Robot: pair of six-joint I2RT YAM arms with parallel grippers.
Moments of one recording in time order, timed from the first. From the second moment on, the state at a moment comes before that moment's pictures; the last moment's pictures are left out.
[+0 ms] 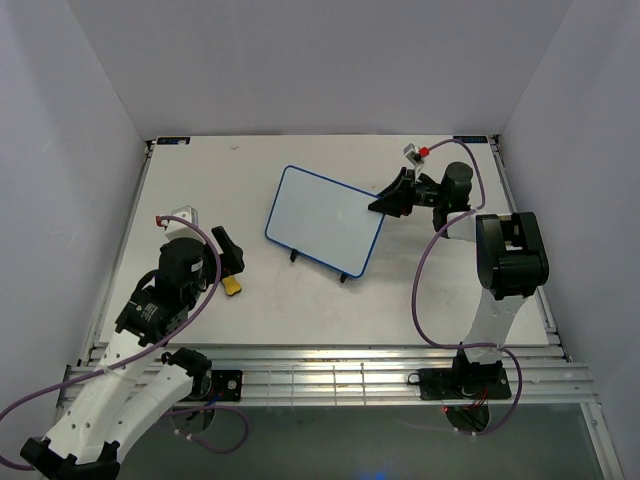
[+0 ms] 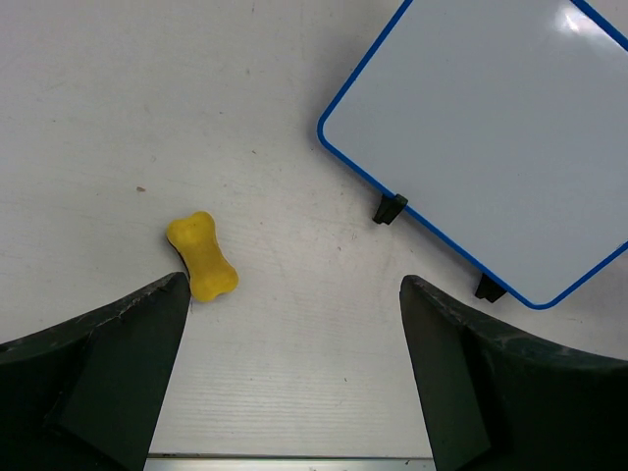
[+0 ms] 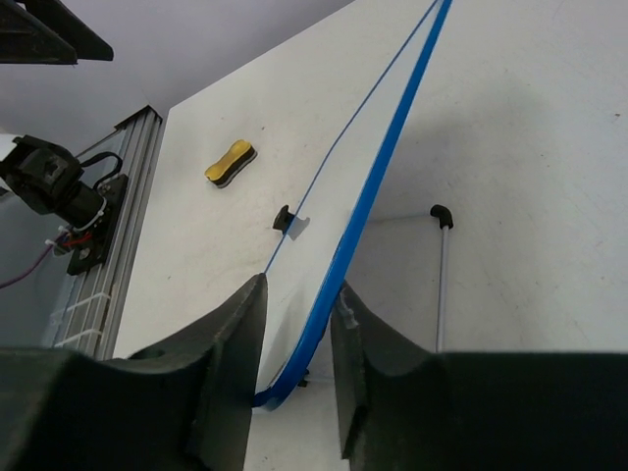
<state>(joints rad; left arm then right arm) -0.46 0.65 0.80 -0.67 -0.35 -0.56 0.11 1.92 1.02 0.96 -1.34 0.46</state>
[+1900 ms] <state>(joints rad) -0.46 0.61 0.79 -0.66 -0.35 -0.56 0.16 1.85 1.43 -0.12 -1.31 -0.14</state>
